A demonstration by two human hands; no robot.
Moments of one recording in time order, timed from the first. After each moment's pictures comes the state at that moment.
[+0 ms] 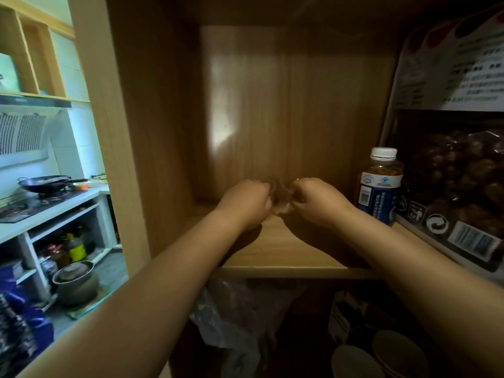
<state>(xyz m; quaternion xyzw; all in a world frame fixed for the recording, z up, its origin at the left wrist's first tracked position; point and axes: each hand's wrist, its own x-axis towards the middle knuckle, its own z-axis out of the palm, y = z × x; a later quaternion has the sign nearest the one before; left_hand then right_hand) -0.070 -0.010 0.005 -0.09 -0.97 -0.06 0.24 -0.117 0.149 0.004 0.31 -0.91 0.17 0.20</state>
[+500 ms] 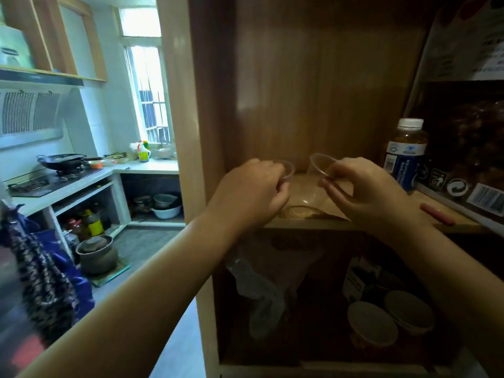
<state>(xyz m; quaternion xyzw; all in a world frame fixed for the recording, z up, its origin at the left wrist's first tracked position) 0.063 -0.048 -0.011 -0.18 -0.91 -0.07 0.37 0.020 0.150 -0.008 0.36 -0.86 0.21 0.28</state>
